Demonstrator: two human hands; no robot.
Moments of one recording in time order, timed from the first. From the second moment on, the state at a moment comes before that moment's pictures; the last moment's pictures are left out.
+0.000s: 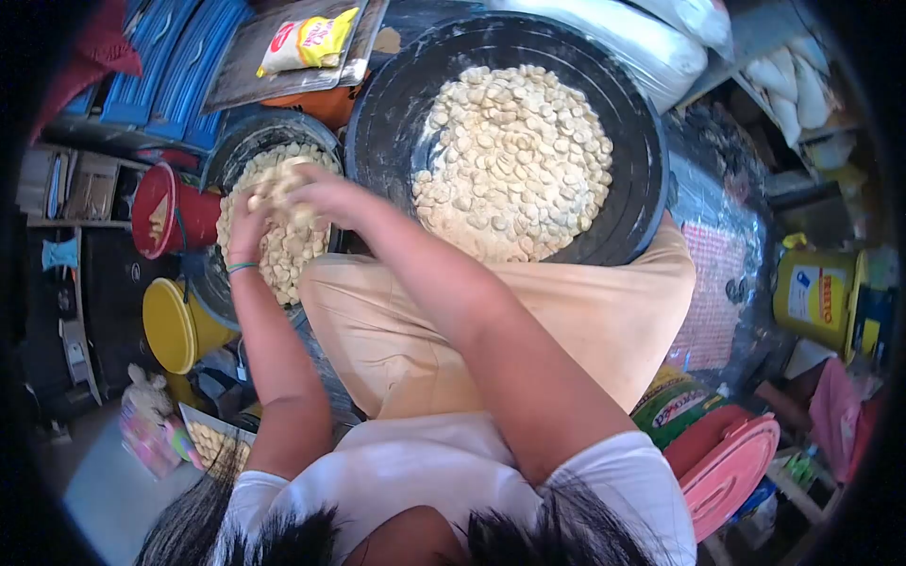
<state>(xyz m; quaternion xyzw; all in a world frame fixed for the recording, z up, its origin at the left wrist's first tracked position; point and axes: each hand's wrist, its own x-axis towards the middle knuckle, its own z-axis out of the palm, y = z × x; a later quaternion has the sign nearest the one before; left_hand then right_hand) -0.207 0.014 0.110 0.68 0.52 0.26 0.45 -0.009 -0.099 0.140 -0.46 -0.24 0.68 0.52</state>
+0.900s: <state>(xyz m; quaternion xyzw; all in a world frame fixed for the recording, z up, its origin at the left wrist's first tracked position) 0.078 -0.070 -0.177 0.84 0.47 -0.19 0.18 0.183 -0.351 -0.136 -0.78 0.05 0.51 0.36</state>
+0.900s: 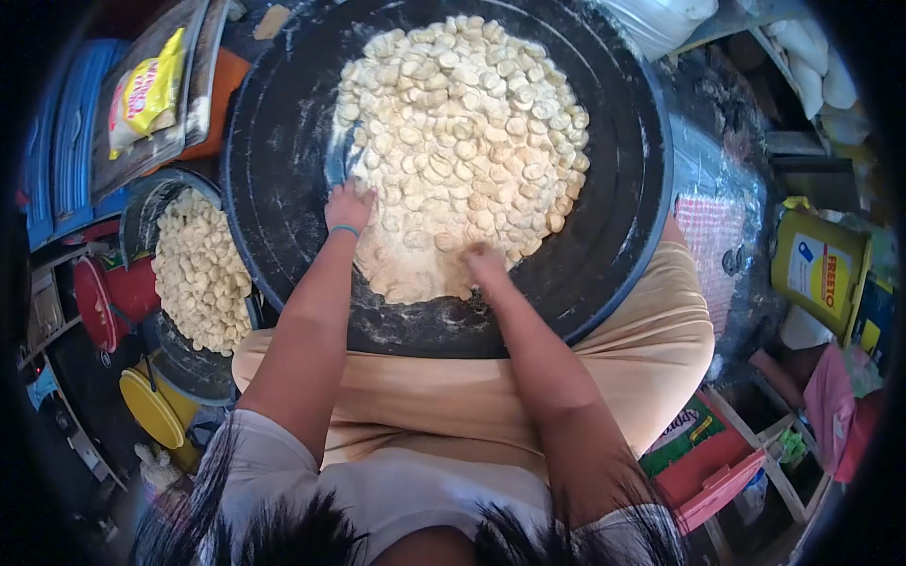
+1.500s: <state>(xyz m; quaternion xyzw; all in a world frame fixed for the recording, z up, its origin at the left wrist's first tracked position) 0.074 -0.096 -0.140 0.50 0.46 -0.42 0.60 0.177 -0.355 -0.165 -0.91 0.06 0.39 0.12</state>
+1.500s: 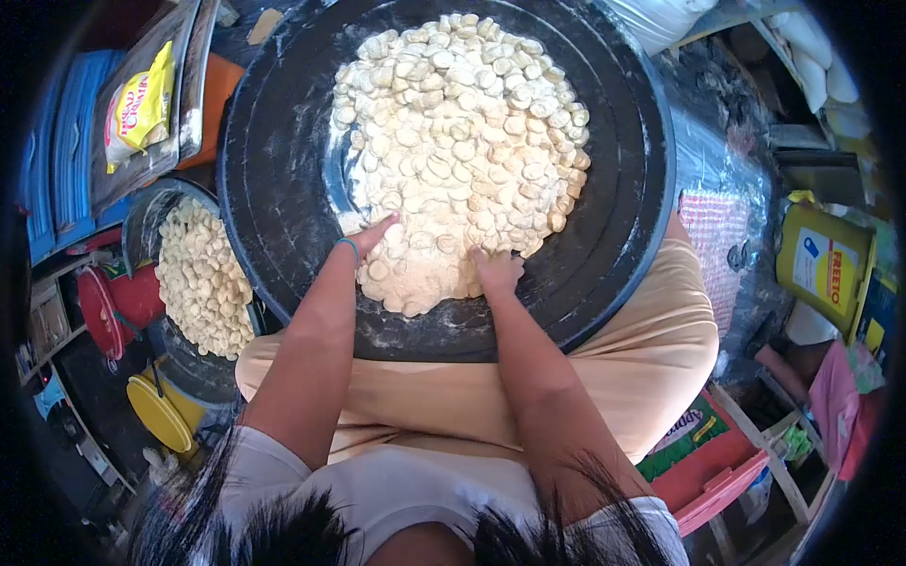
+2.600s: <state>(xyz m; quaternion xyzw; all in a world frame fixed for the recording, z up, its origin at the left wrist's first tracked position) 0.116 -0.104 -0.013 0.26 0.30 -0.16 0.91 0.237 -0.300 0.021 -0.49 0.06 0.62 0.61</state>
